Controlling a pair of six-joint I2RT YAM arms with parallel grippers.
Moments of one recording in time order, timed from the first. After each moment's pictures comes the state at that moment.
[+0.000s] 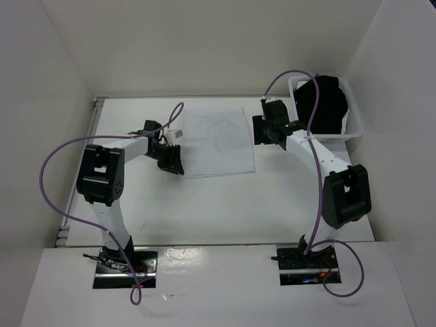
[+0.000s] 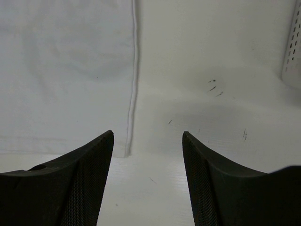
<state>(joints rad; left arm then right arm) -0.14 1.93 1.22 -0.52 0.60 0.02 0.34 1.63 1.30 -0.46 0.19 0.16</state>
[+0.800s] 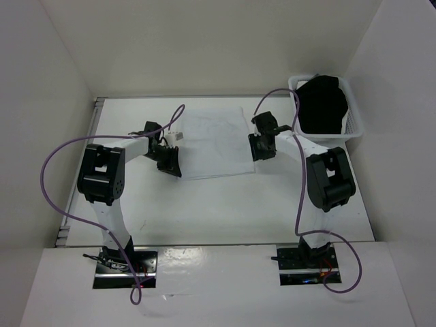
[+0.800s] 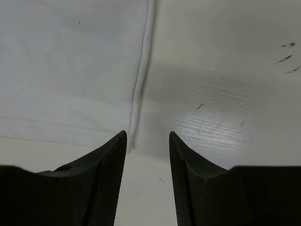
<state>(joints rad) -0.14 1.94 1.22 -0.56 0.58 0.05 0.33 1.82 1.27 -0.50 0.06 0.14</state>
